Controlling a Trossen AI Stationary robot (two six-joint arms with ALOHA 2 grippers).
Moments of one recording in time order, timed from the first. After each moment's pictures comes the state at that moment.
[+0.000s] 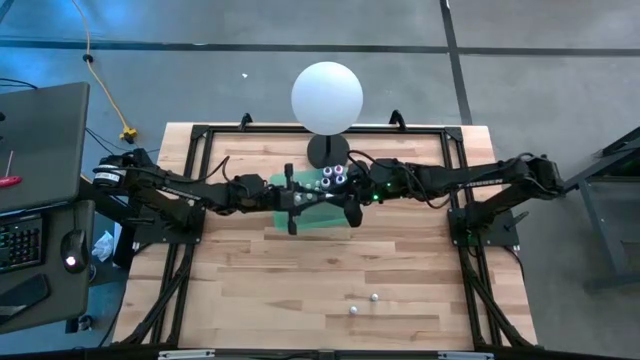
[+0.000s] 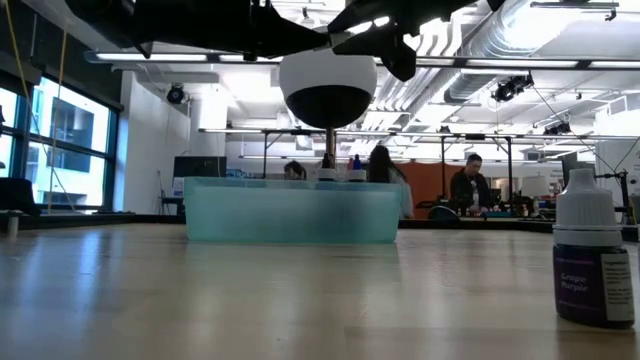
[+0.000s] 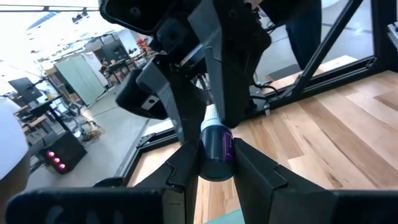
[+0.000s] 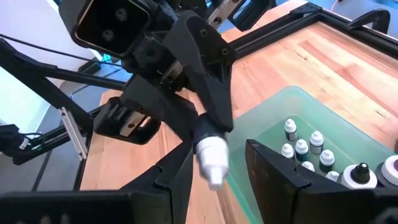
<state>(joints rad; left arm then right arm) -0.03 1.38 0.67 0.71 -0.13 0.42 -0.03 1.41 1.03 0.00 0.00 0.45</state>
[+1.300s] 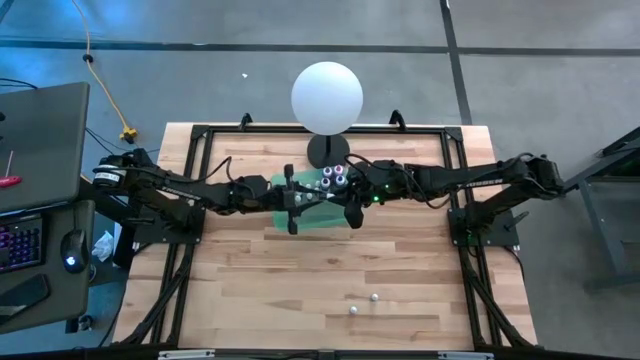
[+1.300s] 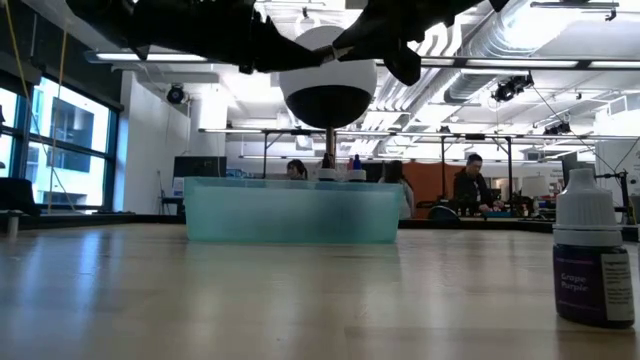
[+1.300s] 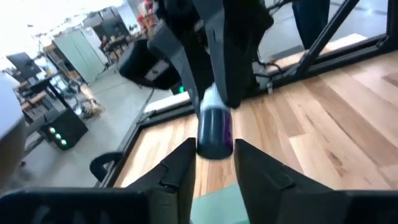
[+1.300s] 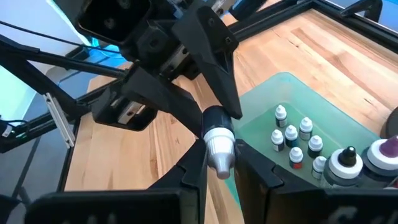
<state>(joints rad) -0.03 1.38 0.67 0.62 -0.17 0.38 -0.03 1.41 1.03 -0.06 0.01 0.43</state>
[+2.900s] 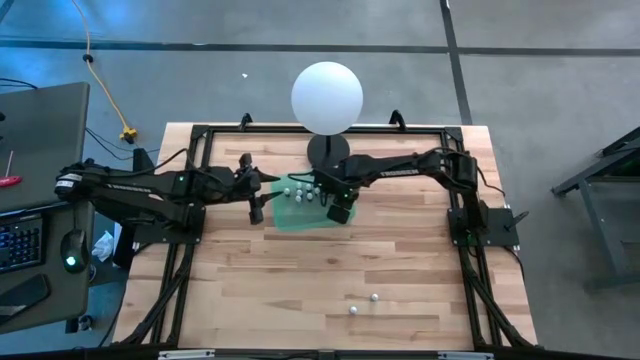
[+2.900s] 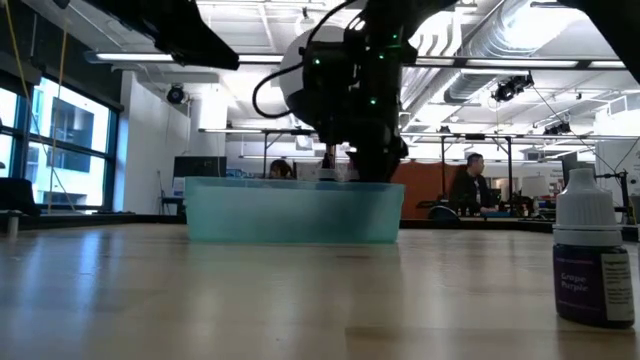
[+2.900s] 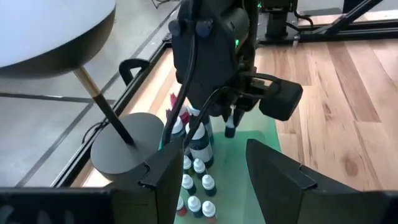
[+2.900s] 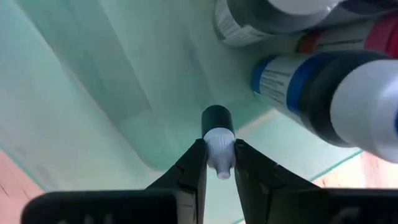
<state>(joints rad) -0.03 0.88 0.67 -0.15 -0.34 0.06 -0.17 2.04 1.57 -0.96 0.05 0.24</state>
